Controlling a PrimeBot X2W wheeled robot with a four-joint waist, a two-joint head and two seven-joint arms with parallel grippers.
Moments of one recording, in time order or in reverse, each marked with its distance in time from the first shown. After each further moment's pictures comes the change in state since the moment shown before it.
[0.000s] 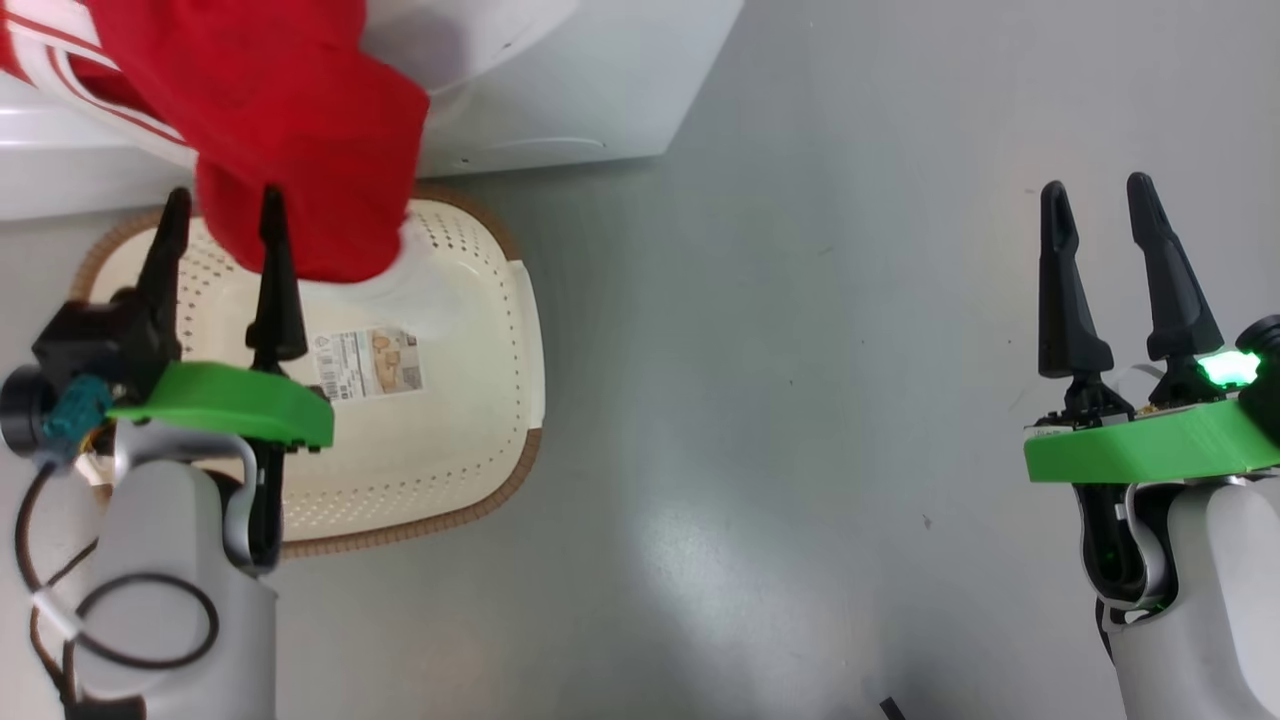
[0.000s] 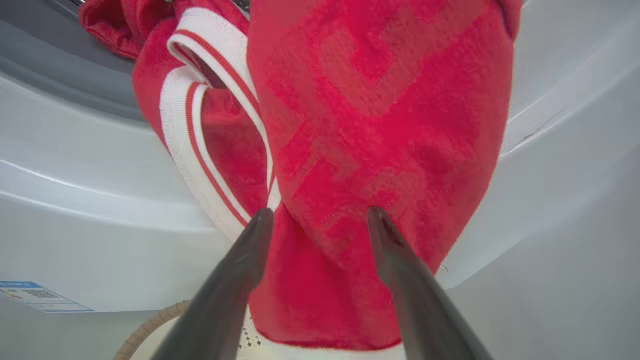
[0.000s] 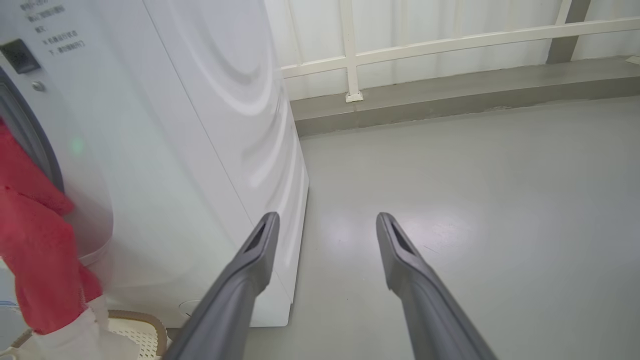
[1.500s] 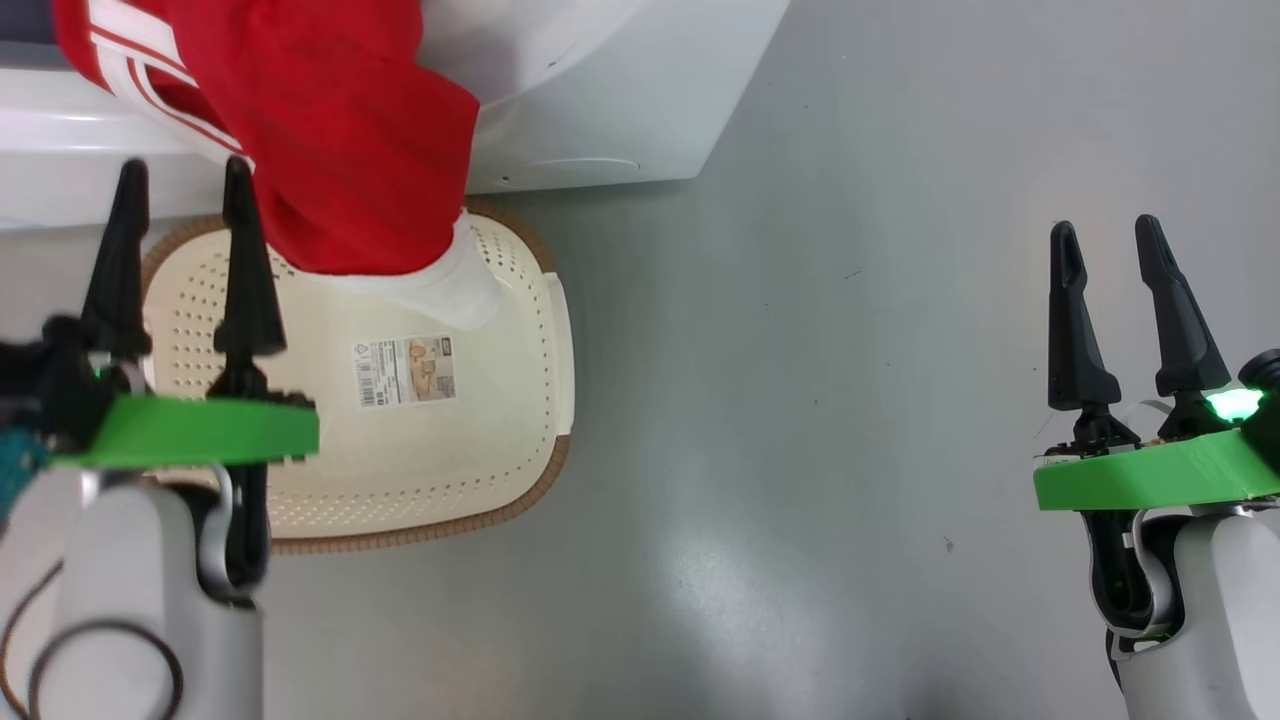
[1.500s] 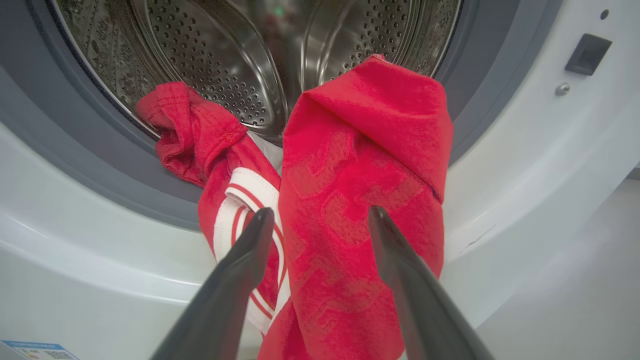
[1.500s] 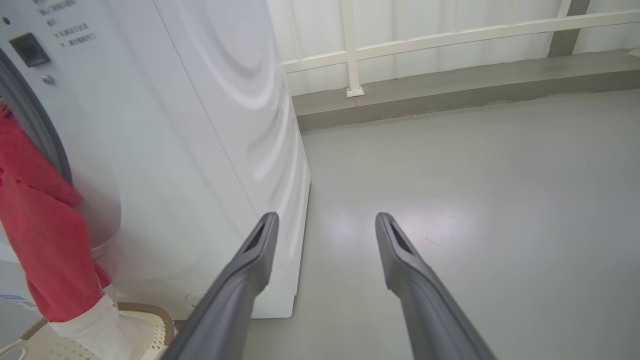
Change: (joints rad) left arm 0.126 0.001 -0.014 -0.314 -0.095 0.008 0.000; right arm 0.054 0.000 -0.023 0.003 -0.009 0.000 0.000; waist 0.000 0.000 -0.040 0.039
